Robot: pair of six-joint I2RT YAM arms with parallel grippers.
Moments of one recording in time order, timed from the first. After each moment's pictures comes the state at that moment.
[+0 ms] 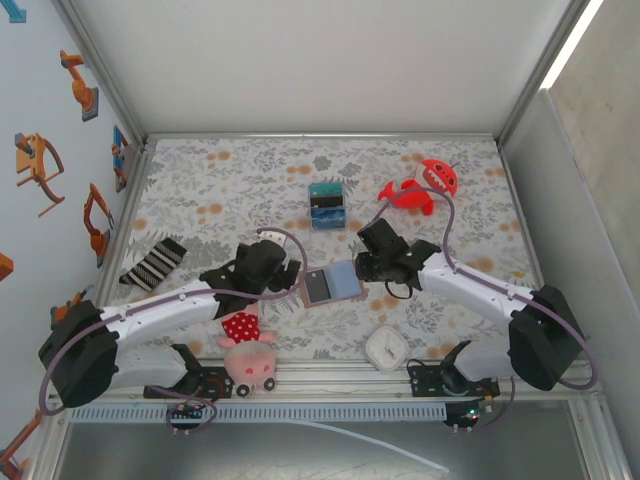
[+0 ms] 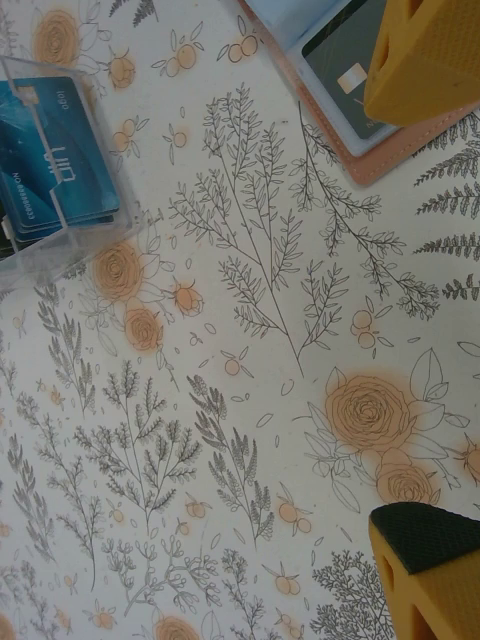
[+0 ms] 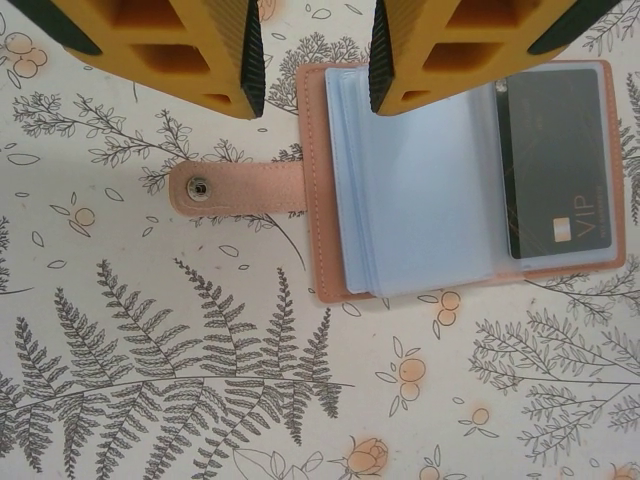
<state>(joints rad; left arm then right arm) -0.92 1.23 0.64 -0.21 -0.50 -0.28 0.74 1.34 0.85 -0.58 0.09 0.58</state>
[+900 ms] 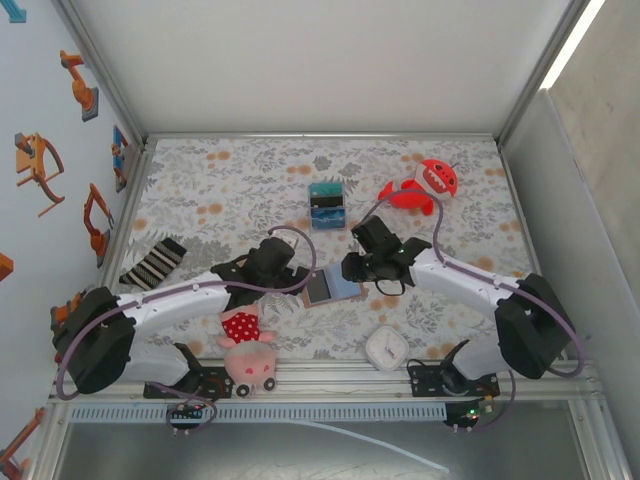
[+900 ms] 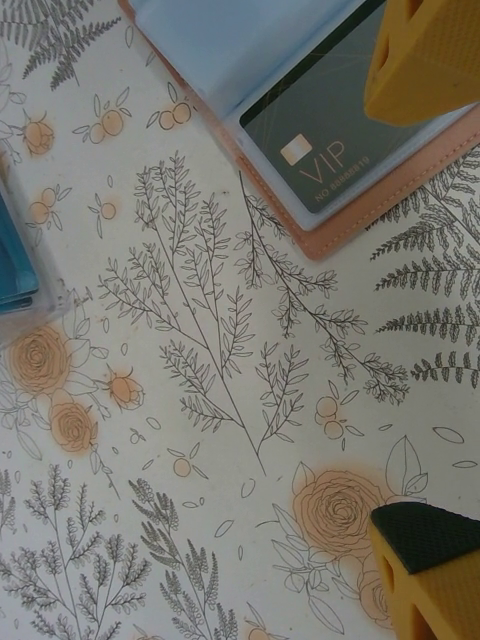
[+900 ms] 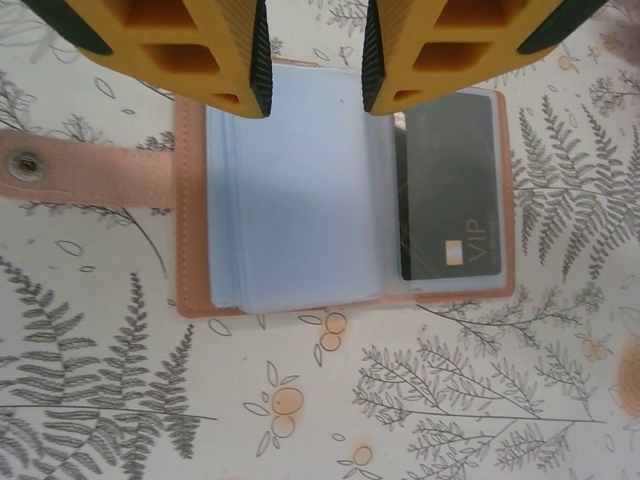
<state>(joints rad) -0.91 1.33 0.69 -0.27 -0.34 -0.32 0.74 1.42 0.87 -0.48 -0.11 0.59</state>
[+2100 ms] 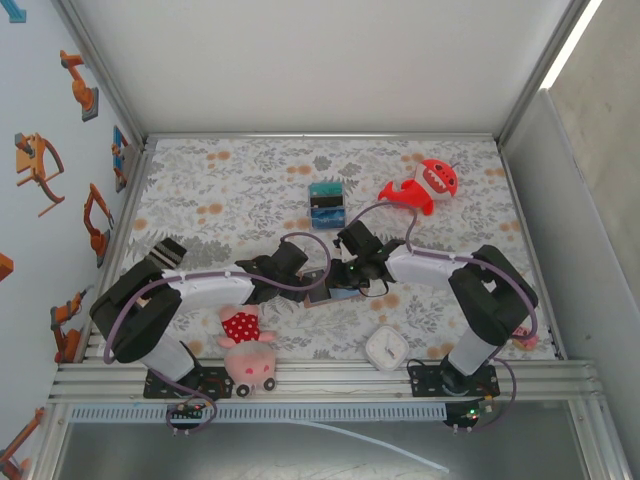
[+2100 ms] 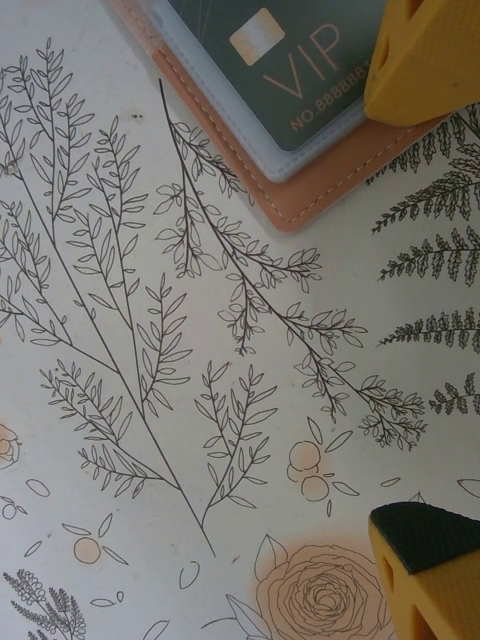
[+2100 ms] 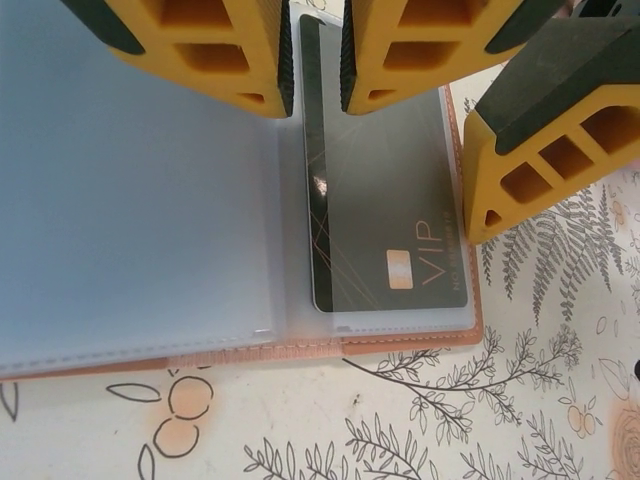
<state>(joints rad) -0.92 1.56 0.72 -0.24 -0.35 -0.32 0.75 1.66 0.87 -0.28 -0.36 0.67</state>
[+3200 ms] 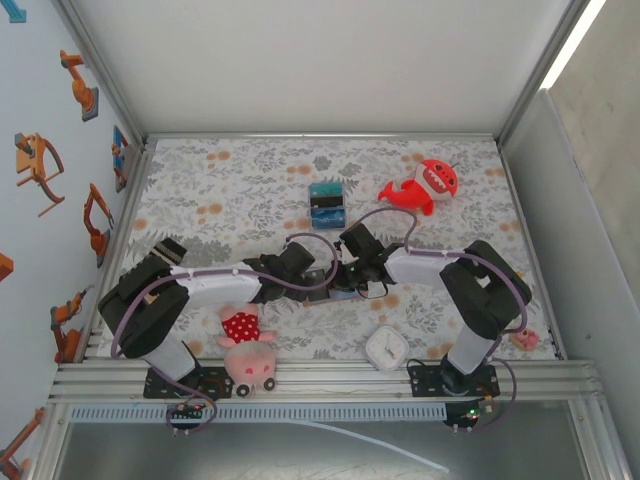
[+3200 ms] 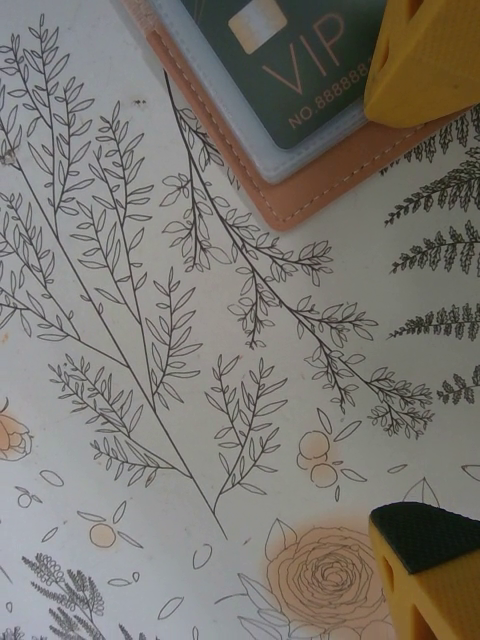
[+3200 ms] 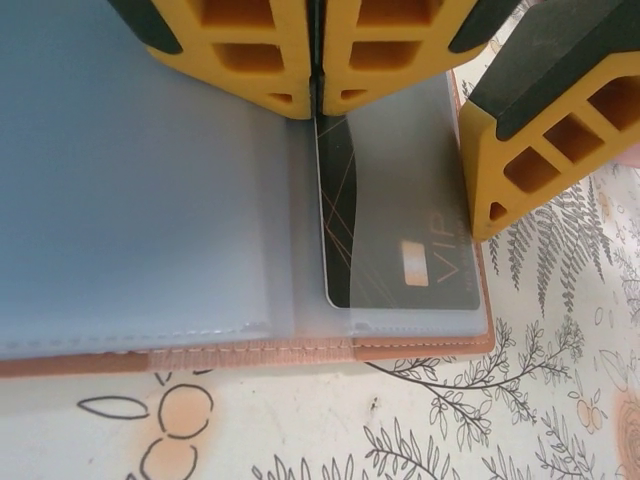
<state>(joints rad) -0.95 1.60 0.77 -0.29 -0.42 -0.32 0.72 1.70 0.82 -0.16 -0.43 0.72</state>
